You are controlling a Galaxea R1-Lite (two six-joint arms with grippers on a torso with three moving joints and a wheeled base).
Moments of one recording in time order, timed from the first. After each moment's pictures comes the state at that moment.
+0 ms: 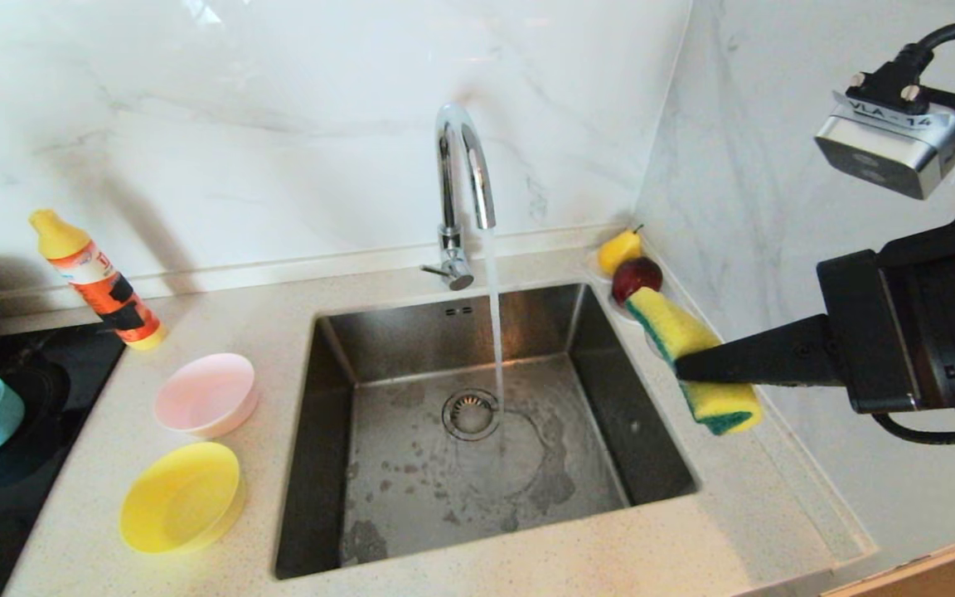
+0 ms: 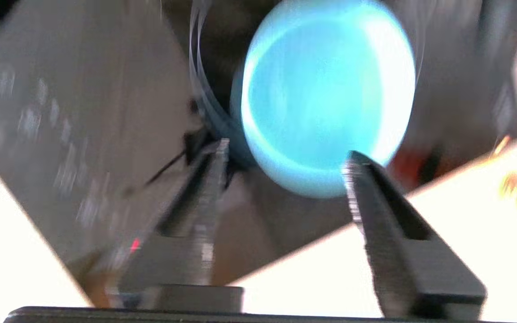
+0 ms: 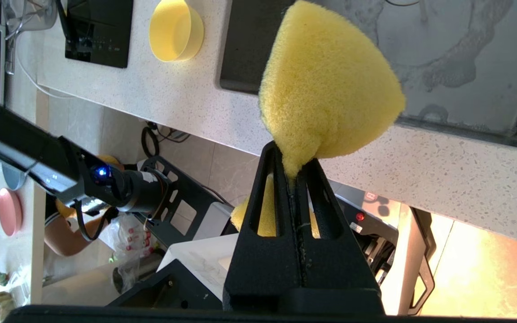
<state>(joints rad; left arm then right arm) 0.85 1.99 -1.59 0.42 -0.08 -0.57 0.86 1.42 -1.53 0.64 0.03 0.57</state>
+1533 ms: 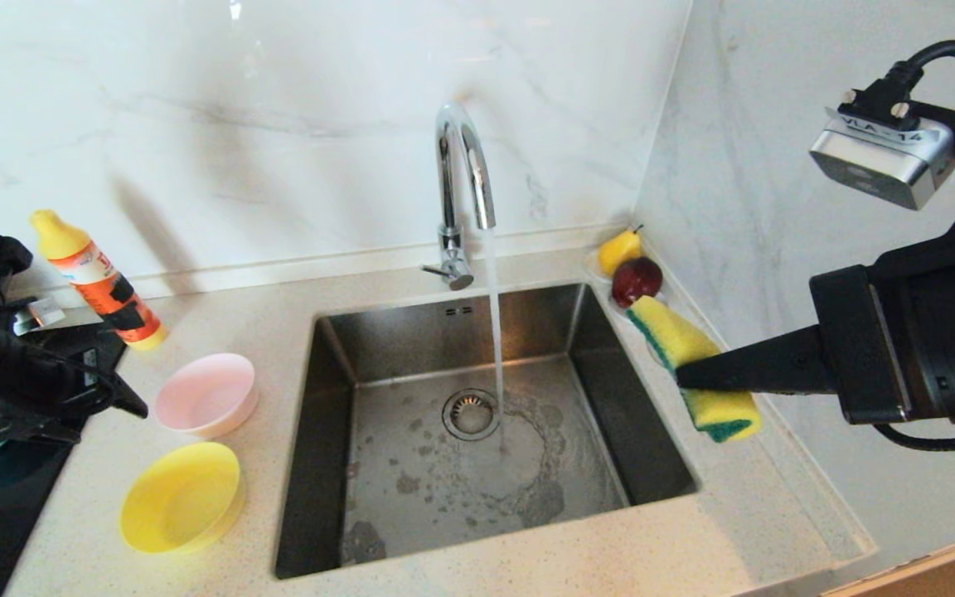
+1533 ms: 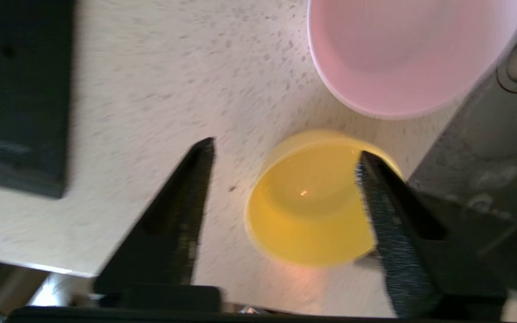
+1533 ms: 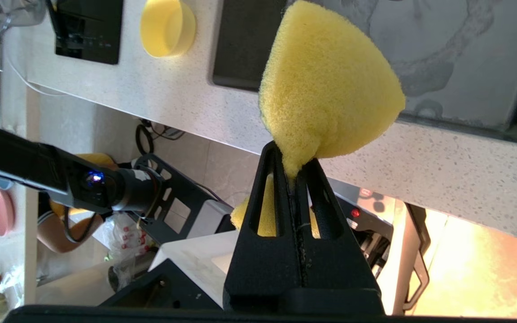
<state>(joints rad) 0.36 1.83 -1.42 0.69 -0.14 -0.19 0.86 1.42 -1.51 0.64 0.02 0.57</state>
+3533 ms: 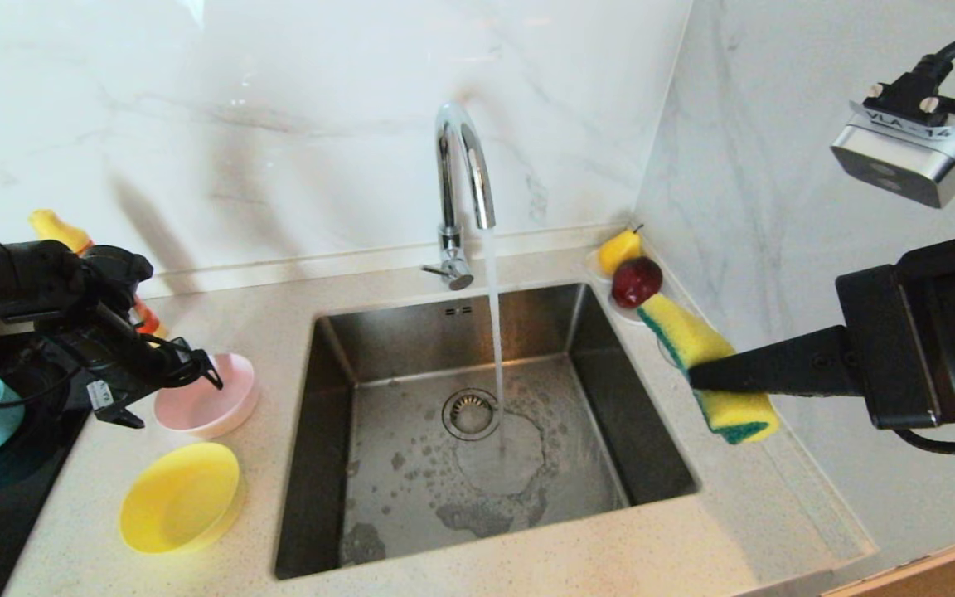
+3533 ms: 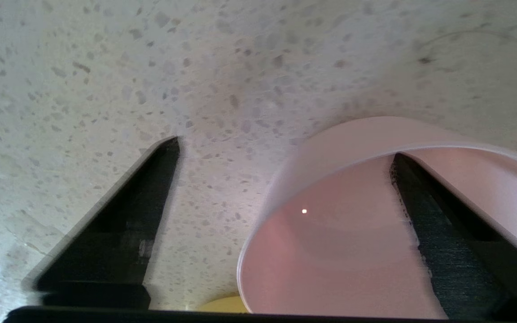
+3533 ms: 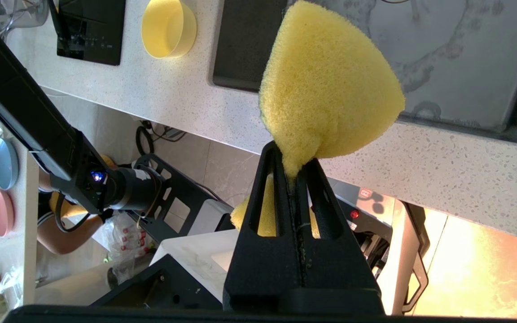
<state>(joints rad) 0.28 2.22 -1.79 0.70 -0.02 -0.44 0.86 1.40 -1.50 0.64 0.02 0.56</state>
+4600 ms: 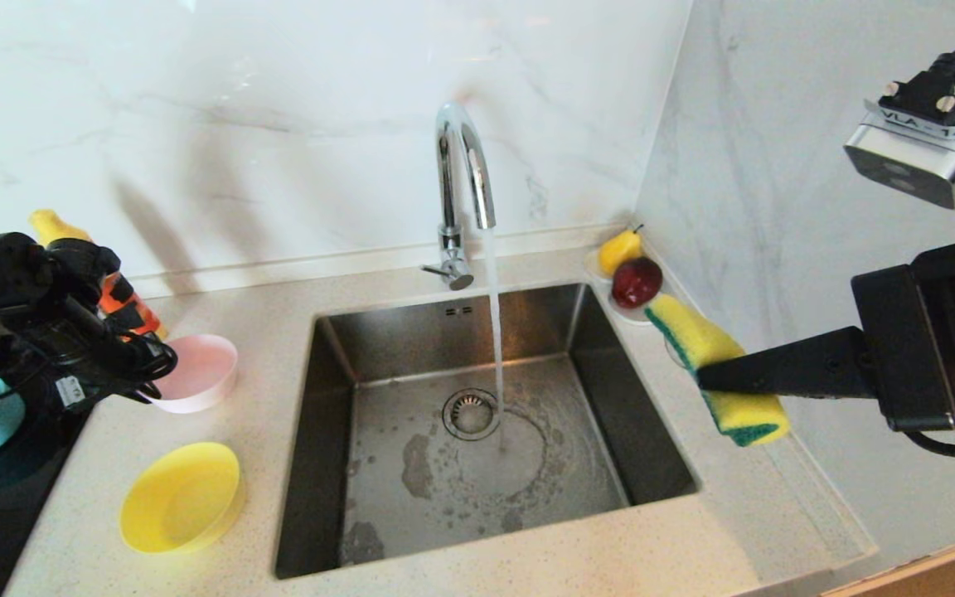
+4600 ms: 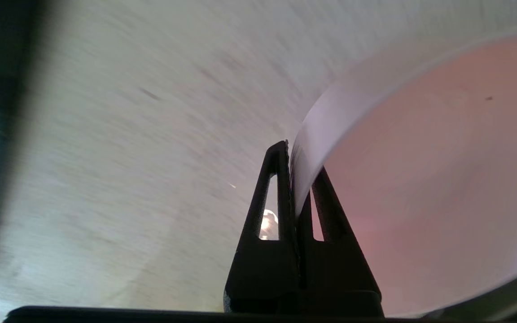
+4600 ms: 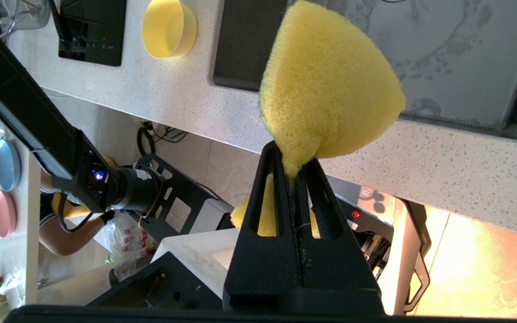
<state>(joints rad) 0.35 2.23 -1.86 0.74 -0.02 -0.44 0.86 1.38 -1.49 0.65 0.02 0.57</state>
